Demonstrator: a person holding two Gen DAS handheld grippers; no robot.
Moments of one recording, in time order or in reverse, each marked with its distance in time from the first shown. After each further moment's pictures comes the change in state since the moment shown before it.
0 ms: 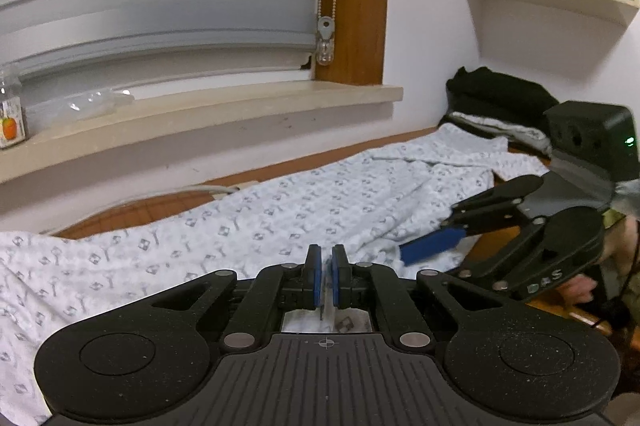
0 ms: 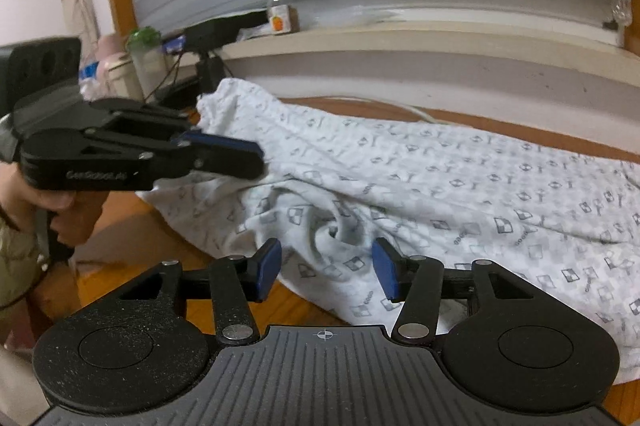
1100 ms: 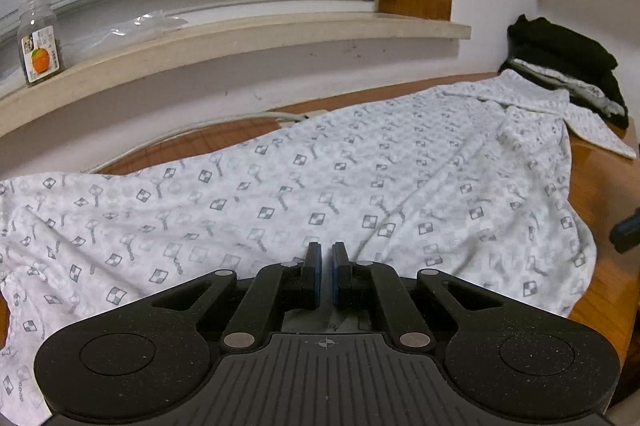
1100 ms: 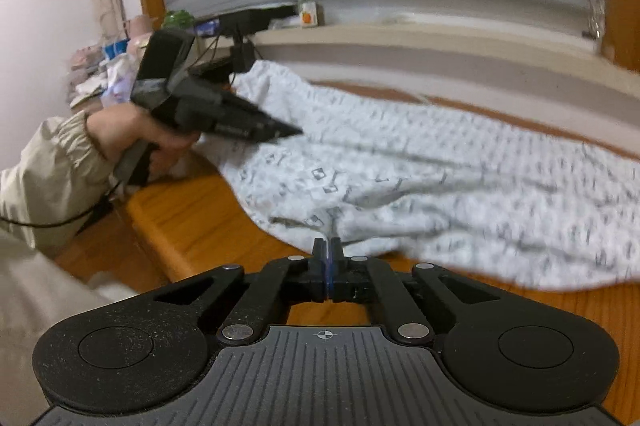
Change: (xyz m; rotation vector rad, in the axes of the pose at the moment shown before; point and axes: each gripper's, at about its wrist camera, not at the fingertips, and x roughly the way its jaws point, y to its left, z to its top) left arm 0.031 0.040 -0.018 -0.040 0.188 0.125; right arm -0.088 0.021 -0.041 -0.037 0.035 0.001
